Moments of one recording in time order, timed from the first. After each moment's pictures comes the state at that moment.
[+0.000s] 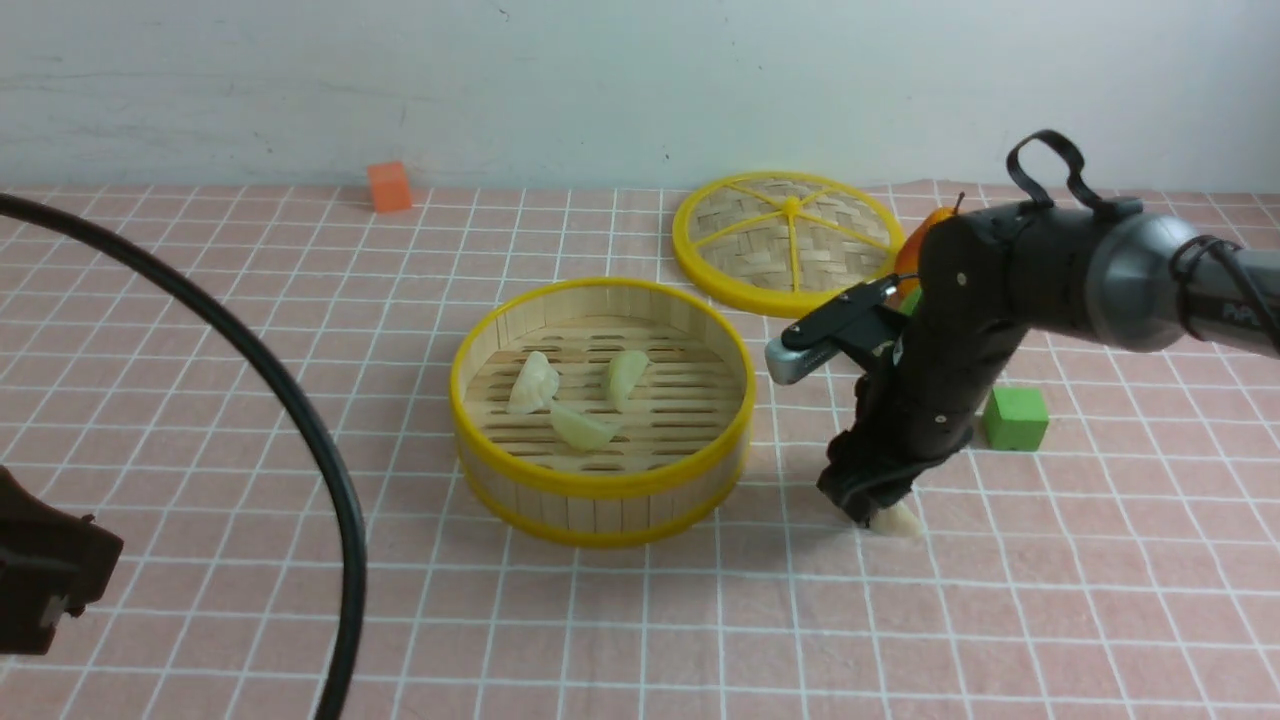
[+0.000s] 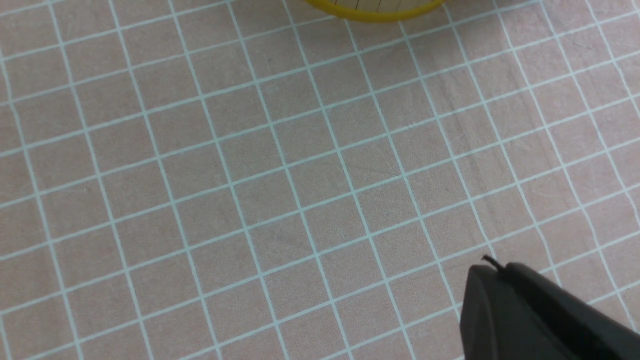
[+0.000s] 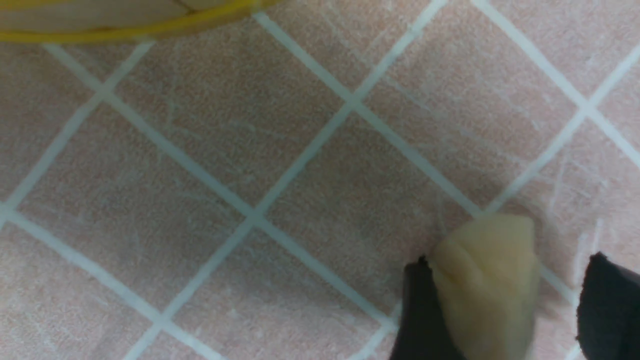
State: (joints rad) right arm 0.34 2.10 -1.54 0.07 0.83 -0.31; left arm -0.38 0.86 -1.09 -0.09 1.22 -0.05
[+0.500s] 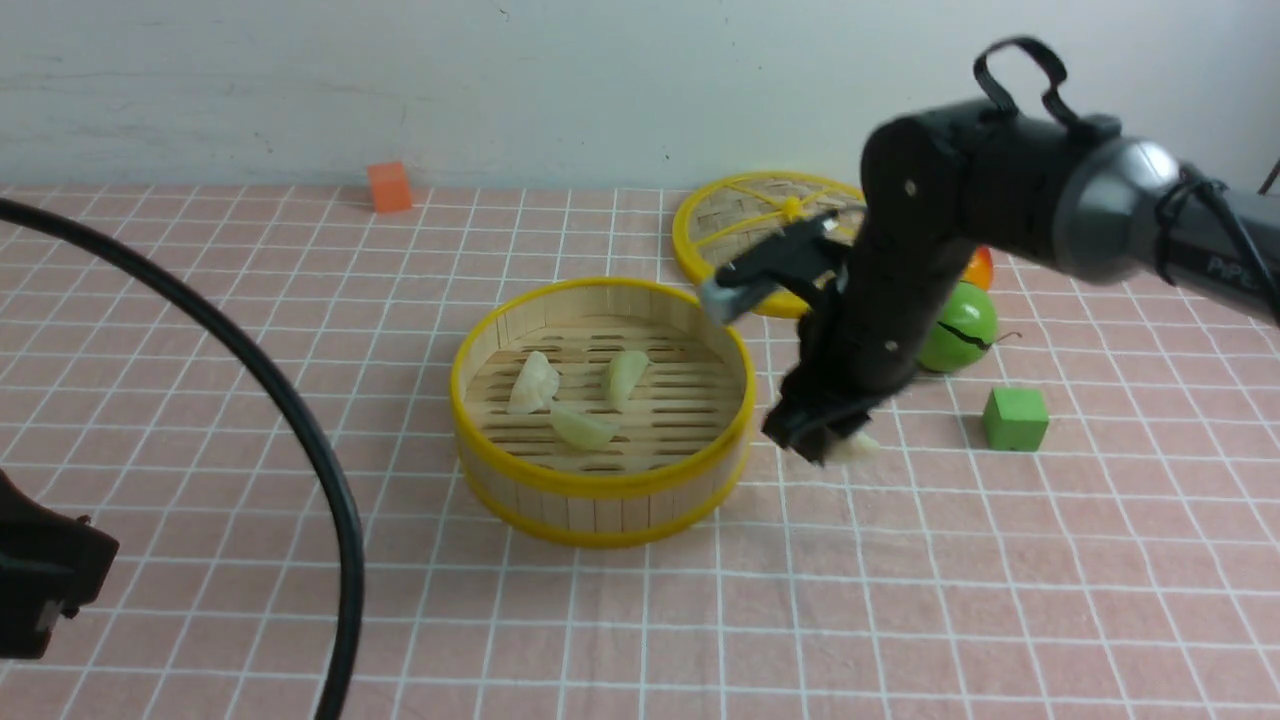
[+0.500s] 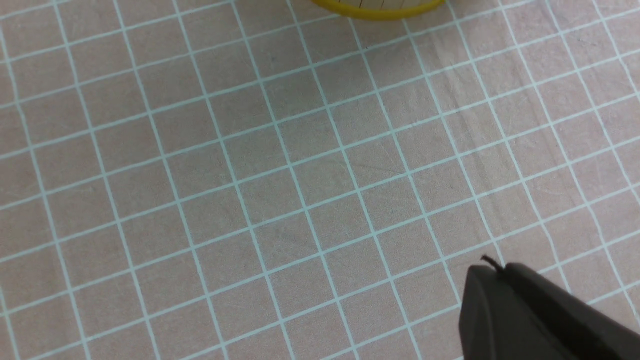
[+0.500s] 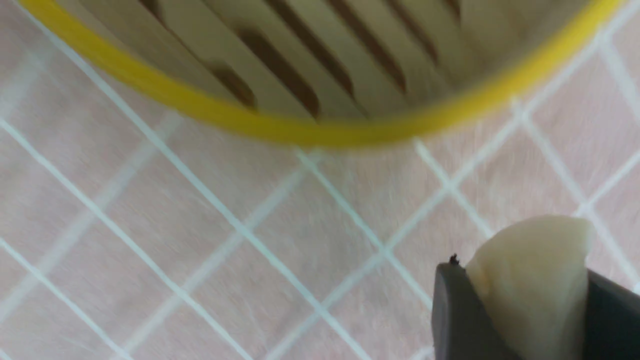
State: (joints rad) right arm 0.46 2.05 -1.80 0.08 1.07 -0.31; left arm -0.38 0.86 -1.09 -0.09 1.22 -0.04
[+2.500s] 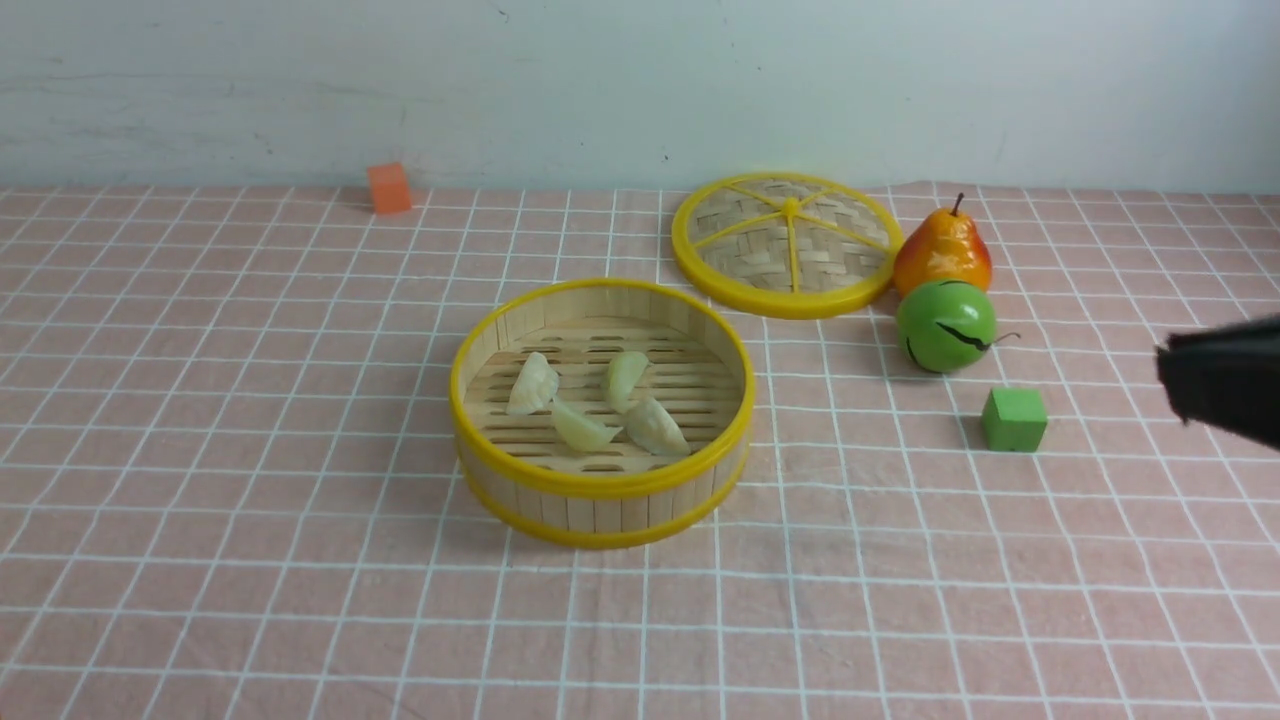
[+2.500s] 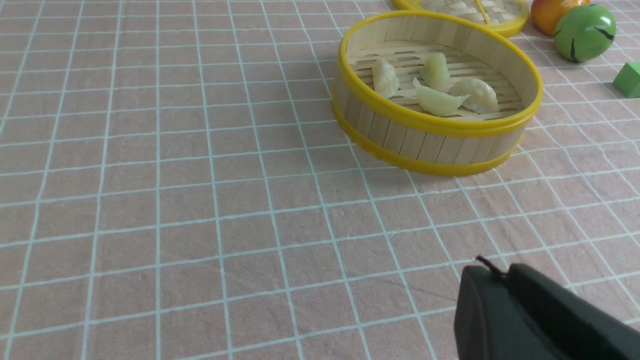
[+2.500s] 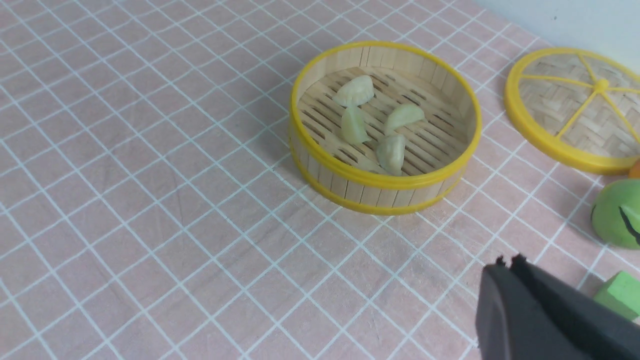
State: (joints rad) right arm 0.53 0.75 -0.99 0.21 0.80 -0.24; left arm -0.38 0.18 -0.44 0.08 0.70 -0.21
